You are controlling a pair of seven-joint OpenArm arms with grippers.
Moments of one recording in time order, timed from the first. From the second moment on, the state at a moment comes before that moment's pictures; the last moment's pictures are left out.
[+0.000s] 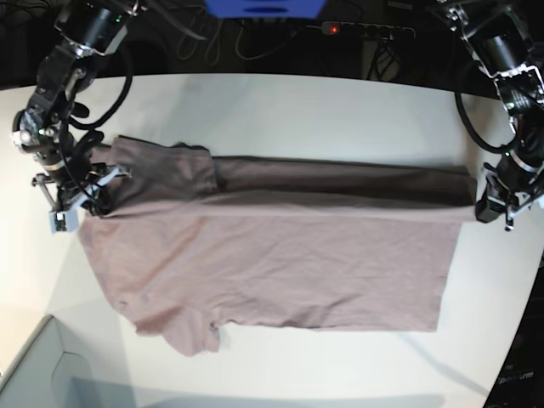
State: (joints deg) left arm -3.5 -14.3 -38.8 67.3 -64.5 0.3 45.6; right arm -1.4 -0.5 36.0 87.4 -1.5 39.9 -33.9
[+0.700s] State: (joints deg) left arm -7.4 -14.4 -38.8 63.1 -64.5 0.5 45.6; right arm 2.9 2.5 26.4 82.1 -1.5 39.9 -33.2
